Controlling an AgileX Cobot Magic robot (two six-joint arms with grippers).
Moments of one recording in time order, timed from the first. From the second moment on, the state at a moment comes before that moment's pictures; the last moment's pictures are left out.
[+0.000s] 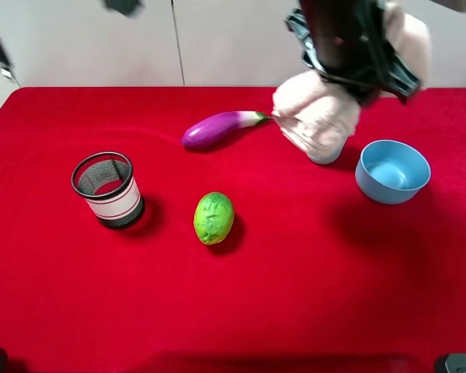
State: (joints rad) left arm -1.01 2.17 -2.03 0.11 0.78 -0.04; right arm 0.04 -0.01 -0.50 0.01 1.02 0.00
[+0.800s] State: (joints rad) left arm -1.09 2.35 -2.15 -0.21 0.71 0.36; right arm 0.04 -0.01 -0.50 0.01 1.02 0.00
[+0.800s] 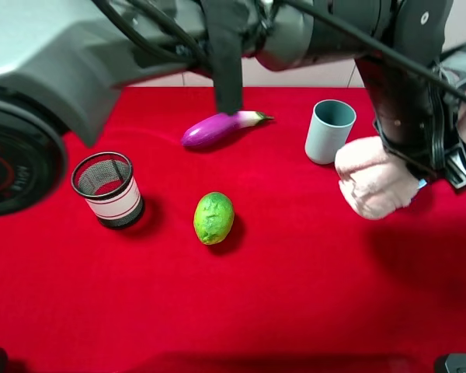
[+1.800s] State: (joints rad) left arm -1.10 2.53 -2.15 -0.35 0.66 0.40; right arm 0.04 -0.01 -0.50 0.01 1.02 0.00
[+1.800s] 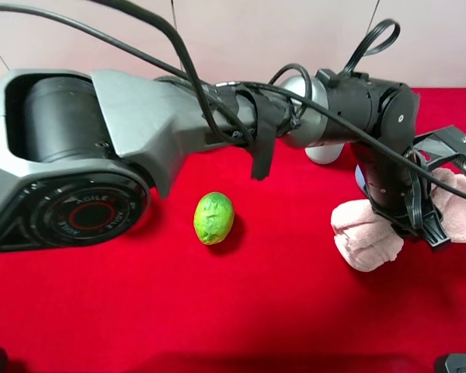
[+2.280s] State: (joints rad) left arm -1.10 2.55 -2.15 -0.38 0.63 0.40; right arm 0.04 -0.01 -0.50 0.01 1.02 0.00
